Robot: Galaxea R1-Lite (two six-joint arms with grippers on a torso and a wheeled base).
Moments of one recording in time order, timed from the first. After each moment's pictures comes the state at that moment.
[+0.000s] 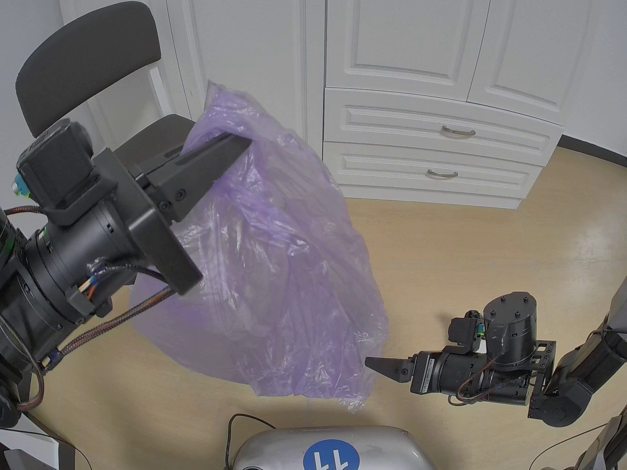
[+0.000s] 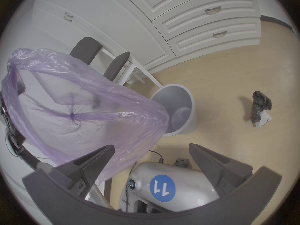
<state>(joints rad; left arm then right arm) -0.79 1.33 -0.63 -1.02 -0.05 0.04 0.68 1.84 -0.37 -1.00 0.08 0.63</state>
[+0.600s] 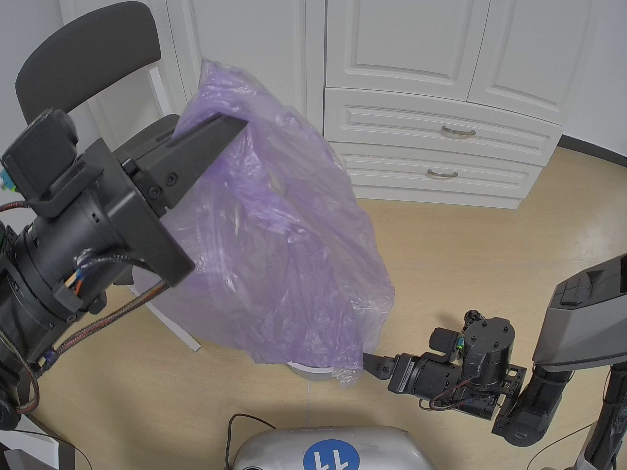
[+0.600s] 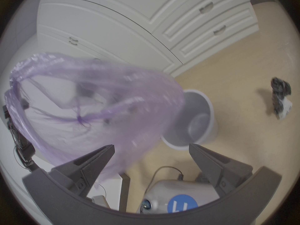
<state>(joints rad) -0.82 1.33 -0.63 -1.08 -0.05 0.02 0.69 2.14 -0.31 -1.55 0.08 0.77</state>
